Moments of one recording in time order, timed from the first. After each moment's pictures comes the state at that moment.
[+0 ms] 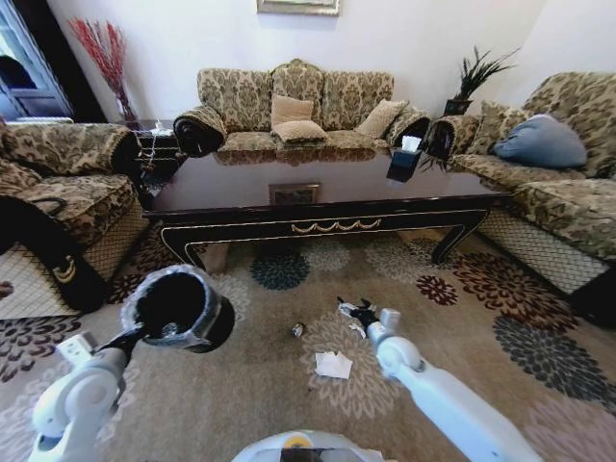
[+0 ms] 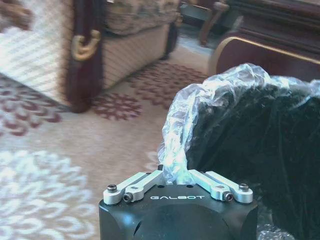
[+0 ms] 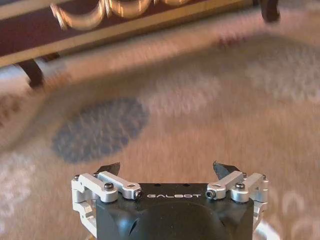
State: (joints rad) left arm 1.53 -1.22 -1.07 -2.11 -0.93 0.65 -0.46; right arm -0.94 0.97 -0.15 1.70 1.06 -0.20 0.61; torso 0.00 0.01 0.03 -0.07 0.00
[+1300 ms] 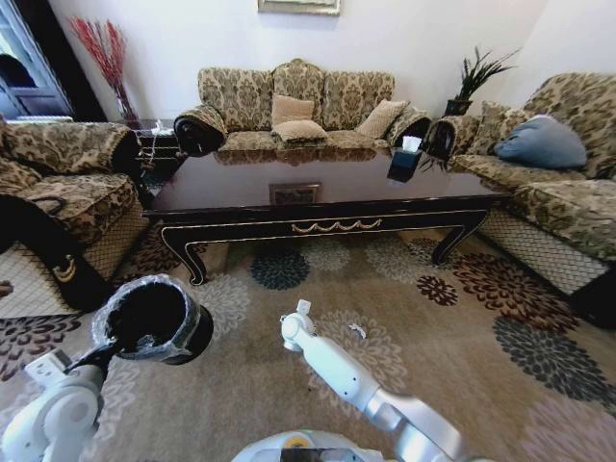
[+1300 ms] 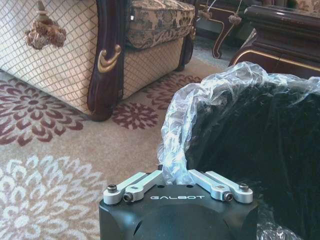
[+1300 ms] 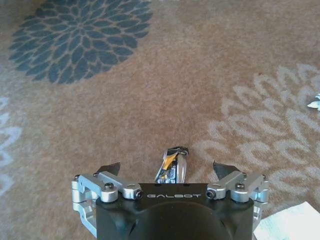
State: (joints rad) left arm 1.60 -1.27 -1.12 -2.18 -0.89 0.63 -0.45; right arm -0.66 1.54 -0.28 1.14 1.20 -0.29 1.02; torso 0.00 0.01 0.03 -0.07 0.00
